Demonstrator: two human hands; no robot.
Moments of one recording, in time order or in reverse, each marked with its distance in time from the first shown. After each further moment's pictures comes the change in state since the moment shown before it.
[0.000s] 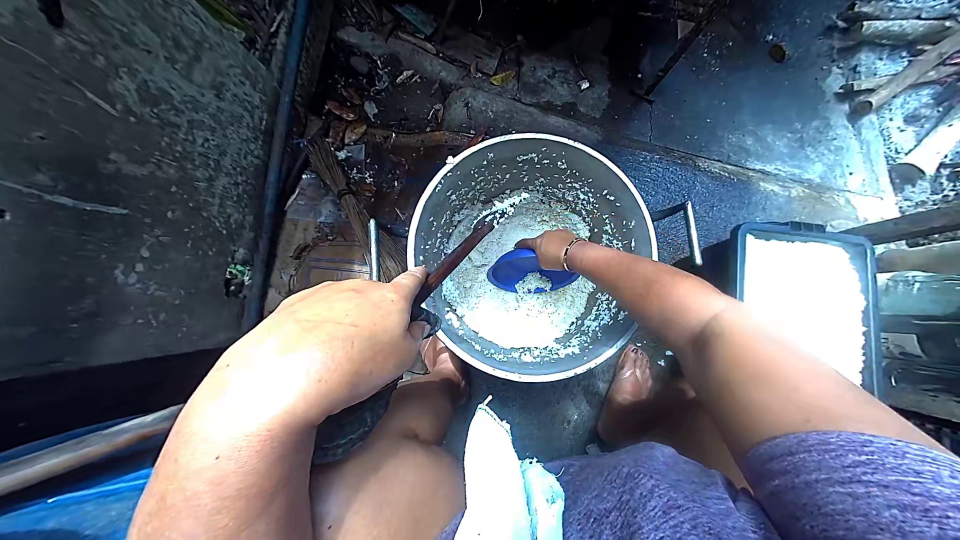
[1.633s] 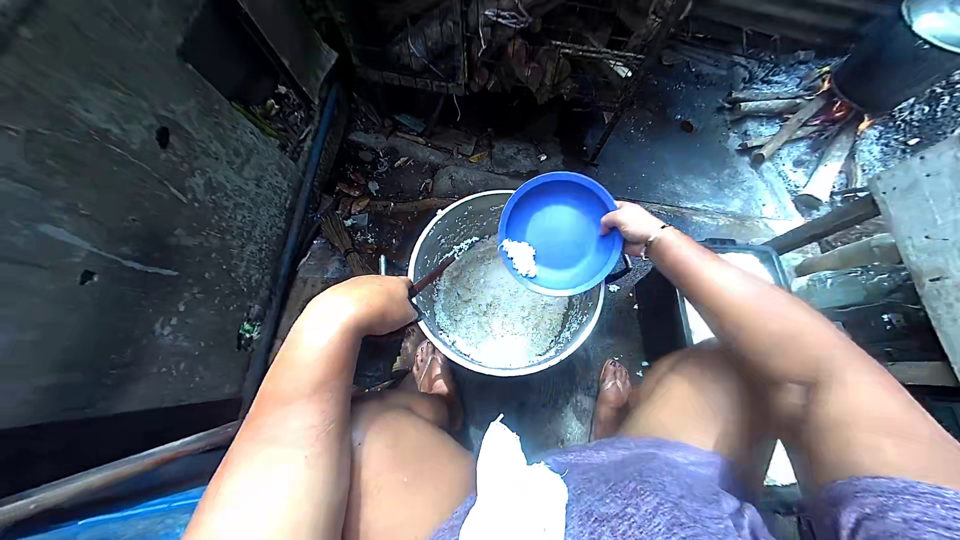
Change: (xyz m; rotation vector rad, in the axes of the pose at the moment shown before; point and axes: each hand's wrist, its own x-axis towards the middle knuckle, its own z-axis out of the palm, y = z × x) left_hand 0.034 -0.024 0.009 0.074 0.054 0.056; right_hand -0.213 0.075 -0.059 1.447 0.652 0.048
